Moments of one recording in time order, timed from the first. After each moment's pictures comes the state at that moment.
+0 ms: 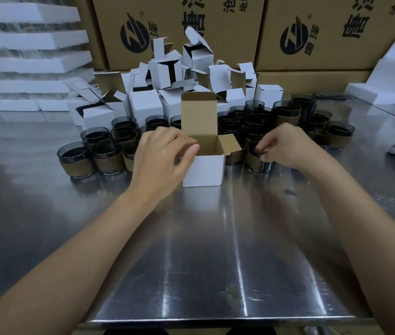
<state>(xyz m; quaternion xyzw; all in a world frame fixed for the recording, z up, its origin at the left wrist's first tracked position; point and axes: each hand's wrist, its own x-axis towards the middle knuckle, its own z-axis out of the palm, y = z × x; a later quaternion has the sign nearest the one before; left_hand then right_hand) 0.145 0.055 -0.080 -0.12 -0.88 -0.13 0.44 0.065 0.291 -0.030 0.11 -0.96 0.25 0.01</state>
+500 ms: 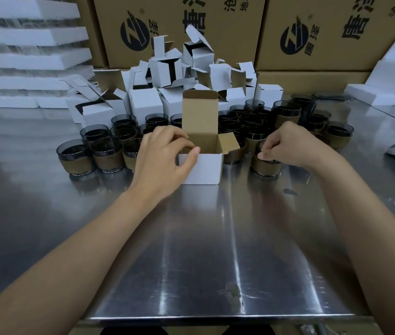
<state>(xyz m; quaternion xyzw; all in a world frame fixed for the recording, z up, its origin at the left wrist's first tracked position) 0.143 0.054 -0.085 -0.09 -0.90 -0.17 0.38 0.068 0.296 -0.026 0.14 -0.96 0.23 0.00</state>
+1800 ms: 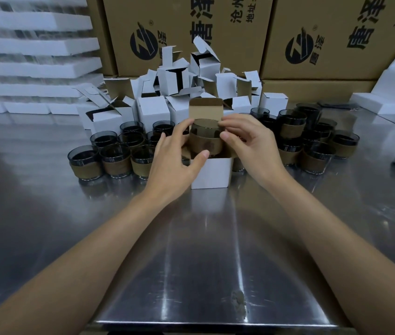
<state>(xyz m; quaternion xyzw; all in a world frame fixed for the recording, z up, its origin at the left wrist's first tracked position) 0.138 0.061 -0.082 -0.05 -0.86 -0.39 0.32 0.079 0.230 -0.055 0.35 -0.73 0.56 0.18</state>
